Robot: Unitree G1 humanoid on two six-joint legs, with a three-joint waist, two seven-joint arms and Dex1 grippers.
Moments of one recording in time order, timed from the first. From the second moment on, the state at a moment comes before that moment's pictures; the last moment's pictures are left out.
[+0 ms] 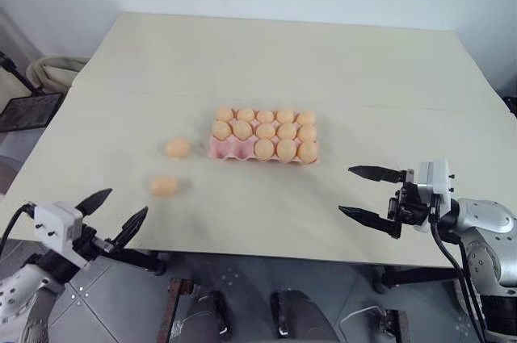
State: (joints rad) left arm 0.38 0.52 0.53 -0.33 -0.51 0.14 -0.65; right arm -0.09 -0.68 -0.23 -0.17 0.55 0.13 1.23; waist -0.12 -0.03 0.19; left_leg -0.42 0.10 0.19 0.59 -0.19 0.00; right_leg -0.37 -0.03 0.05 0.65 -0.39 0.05
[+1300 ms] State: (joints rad) left arm -0.07 0.56 0.20 -0.08 -0.31 0.27 -0.64; right arm -0.01 -0.71 -0.20 -0.31 0.59 0.17 1.17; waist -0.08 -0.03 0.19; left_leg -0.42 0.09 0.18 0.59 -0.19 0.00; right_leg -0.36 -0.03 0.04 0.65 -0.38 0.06
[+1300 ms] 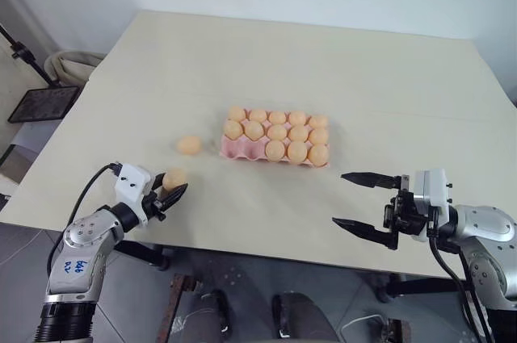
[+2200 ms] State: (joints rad) left arm -0.78 0.30 -0.08 0.57 -0.18 0.07 -0.82; right arm 0.16 -0.66 -0.27 -0.45 0.58 0.15 0.98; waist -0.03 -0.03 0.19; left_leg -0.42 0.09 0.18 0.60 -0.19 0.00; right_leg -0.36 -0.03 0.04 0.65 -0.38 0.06
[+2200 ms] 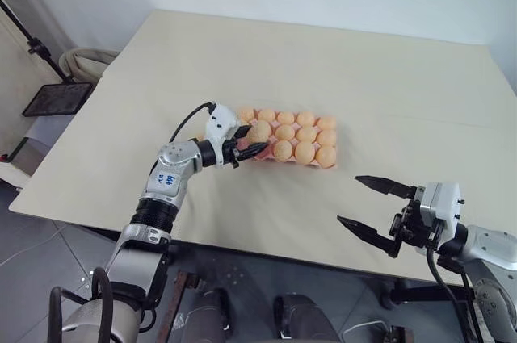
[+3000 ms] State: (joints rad) left arm -0.04 0.75 0.32 0.03 -0.45 0.01 -1.18; right arm 0.04 -0.68 -0.25 -0.29 0.57 0.11 1.07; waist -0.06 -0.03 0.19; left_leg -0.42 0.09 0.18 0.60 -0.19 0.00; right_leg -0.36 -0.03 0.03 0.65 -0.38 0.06
